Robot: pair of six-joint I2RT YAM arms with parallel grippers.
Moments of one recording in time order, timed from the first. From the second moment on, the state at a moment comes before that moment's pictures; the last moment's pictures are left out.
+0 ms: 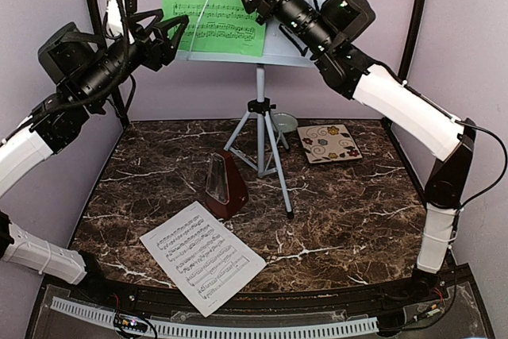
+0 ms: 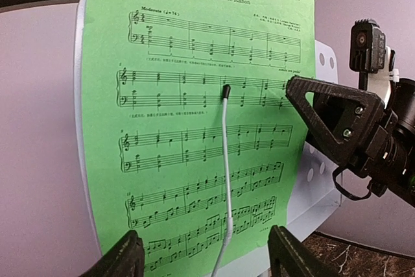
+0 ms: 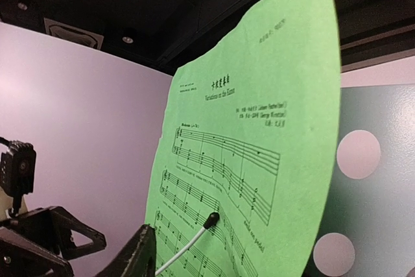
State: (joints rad) left arm -0.79 1.19 1.41 0.13 -0.14 0.21; right arm 0.84 1.91 2.14 0.45 -0.28 -0.03
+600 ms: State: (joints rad) left arm -0.78 1.08 1.20 -0.24 -0.31 -0.10; right arm 0.84 1.67 1.91 0.41 -0.14 -0.06
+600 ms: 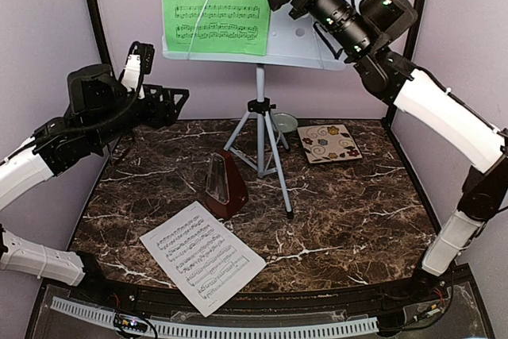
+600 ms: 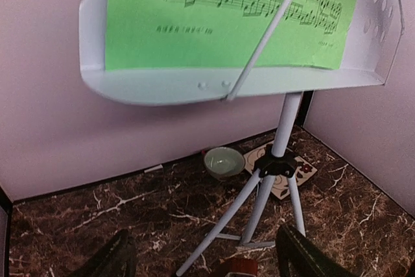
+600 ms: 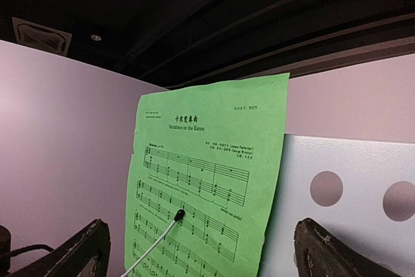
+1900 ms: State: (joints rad) left arm -0.20 0.76 0.30 -0.47 0.17 -0.83; right arm 1.03 1.53 1.01 0.04 -0.26 0.17
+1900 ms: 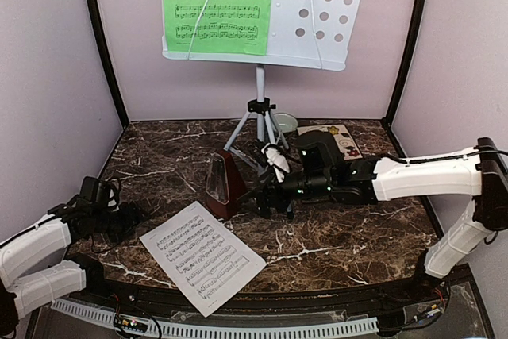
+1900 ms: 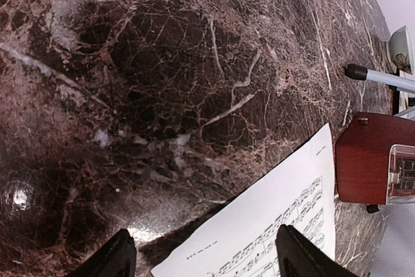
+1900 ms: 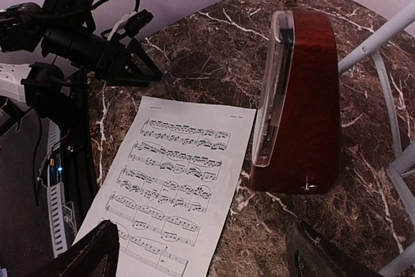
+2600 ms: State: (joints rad) left arm -0.19 0.73 0.18 -0.33 0.28 -0.87; right arm 1.08 1.85 1.04 0.06 -0.26 0.16
